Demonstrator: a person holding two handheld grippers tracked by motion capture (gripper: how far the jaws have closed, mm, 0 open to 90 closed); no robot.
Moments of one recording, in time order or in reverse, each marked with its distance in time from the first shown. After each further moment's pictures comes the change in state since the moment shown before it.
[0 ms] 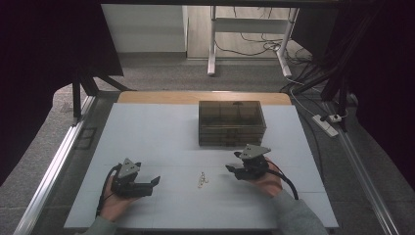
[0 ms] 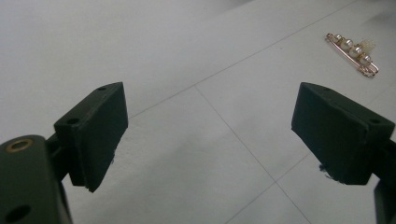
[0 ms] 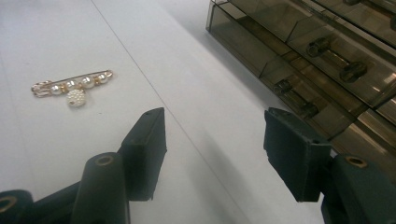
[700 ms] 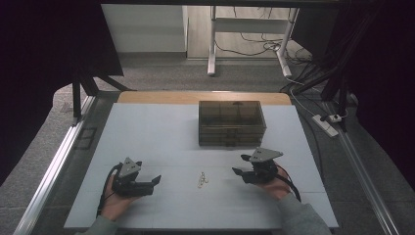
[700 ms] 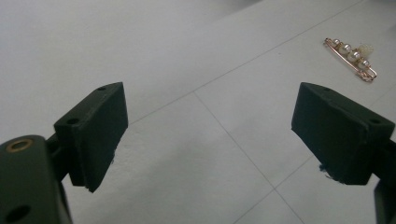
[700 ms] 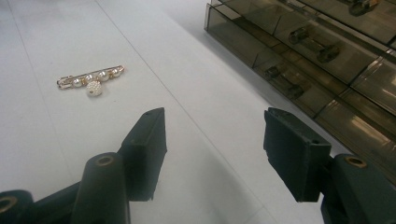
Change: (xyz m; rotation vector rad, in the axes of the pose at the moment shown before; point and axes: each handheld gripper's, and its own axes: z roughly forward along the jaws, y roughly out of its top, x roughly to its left) left arm -0.001 0.003 0.002 -0.008 -0.004 0.009; right arm -0.002 -0.012 -0.024 -0.041 0.009 0.040
